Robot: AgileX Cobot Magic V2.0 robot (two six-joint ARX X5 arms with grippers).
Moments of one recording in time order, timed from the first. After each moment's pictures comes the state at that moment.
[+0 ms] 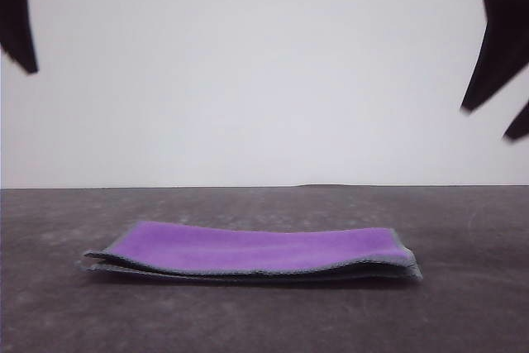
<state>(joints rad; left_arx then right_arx) -0.15 1.25 1.14 -1.07 0.33 0.13 0.14 1.10 0.74 -0.61 -0.56 0.06</state>
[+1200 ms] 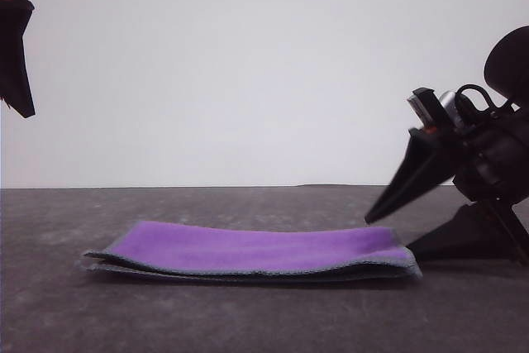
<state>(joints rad) -0.12 1.24 1.04 -0.94 0.33 0.11 0.21 1.57 0.57 0.09 -0.84 0.51</state>
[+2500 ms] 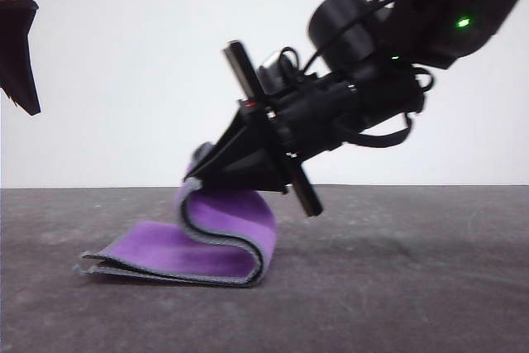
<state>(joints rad) -0.12 1.24 1.04 -0.92 0.33 0.06 0.62 1.84 0.95 0.28 -0.81 0.68</state>
